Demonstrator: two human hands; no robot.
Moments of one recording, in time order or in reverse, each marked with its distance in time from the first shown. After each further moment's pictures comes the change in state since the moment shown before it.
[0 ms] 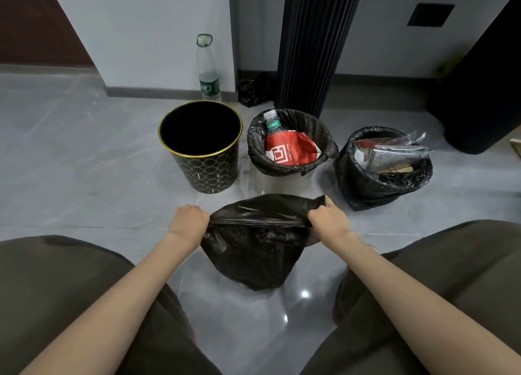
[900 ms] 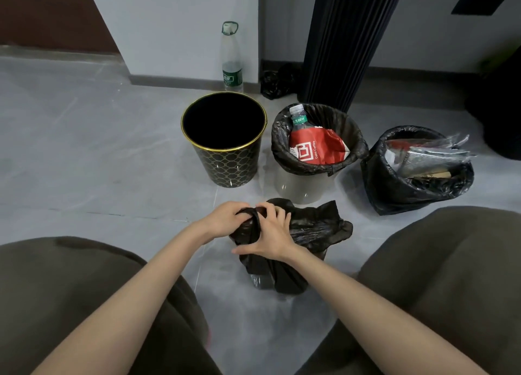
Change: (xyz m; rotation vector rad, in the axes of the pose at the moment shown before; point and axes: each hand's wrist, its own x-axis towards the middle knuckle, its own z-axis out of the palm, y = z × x) left_hand 0.004 0.000 -0.019 -1.237 -0.143 -0.002; right_hand 0.049 -0.138 0.024 0.754 0.132 -0.176
